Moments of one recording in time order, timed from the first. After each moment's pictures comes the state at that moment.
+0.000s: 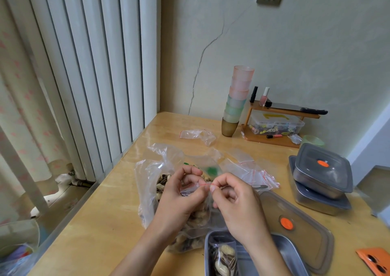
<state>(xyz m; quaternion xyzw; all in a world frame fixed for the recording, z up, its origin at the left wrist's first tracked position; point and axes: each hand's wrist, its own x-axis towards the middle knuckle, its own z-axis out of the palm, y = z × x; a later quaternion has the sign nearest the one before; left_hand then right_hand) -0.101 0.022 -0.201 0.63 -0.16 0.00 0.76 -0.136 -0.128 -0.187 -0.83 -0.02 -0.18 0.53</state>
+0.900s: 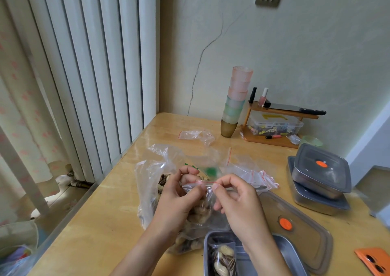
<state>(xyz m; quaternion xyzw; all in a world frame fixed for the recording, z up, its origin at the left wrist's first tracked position) -0.097 0.020 -0.209 0.57 -0.14 -0.04 0.81 -0.135 -0.128 -0.187 -0.79 0.04 -0.13 0.59</state>
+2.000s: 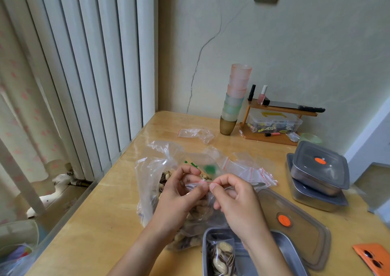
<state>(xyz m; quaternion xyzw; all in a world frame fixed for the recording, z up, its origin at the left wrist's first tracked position) -0.099 0.020 -0.207 0.57 -0.15 -0.05 0.81 -0.136 -0.128 -0.185 -0.80 0.06 -0.13 0.59</state>
